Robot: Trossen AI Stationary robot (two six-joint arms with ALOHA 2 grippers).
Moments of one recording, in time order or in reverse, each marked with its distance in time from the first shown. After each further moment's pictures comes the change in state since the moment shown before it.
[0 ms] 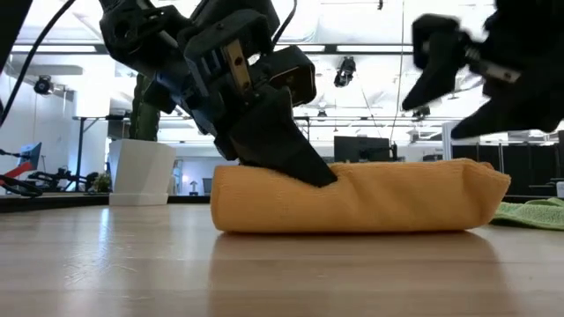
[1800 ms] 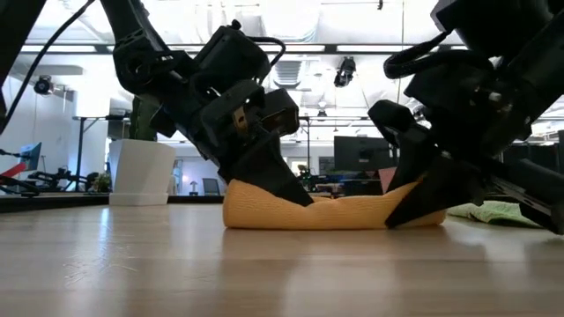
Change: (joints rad) left arm 0.131 0.000 -0.108 0.061 0.021 0.091; right arm -0.114 0.401 0.112 0.020 -0.011 0.234
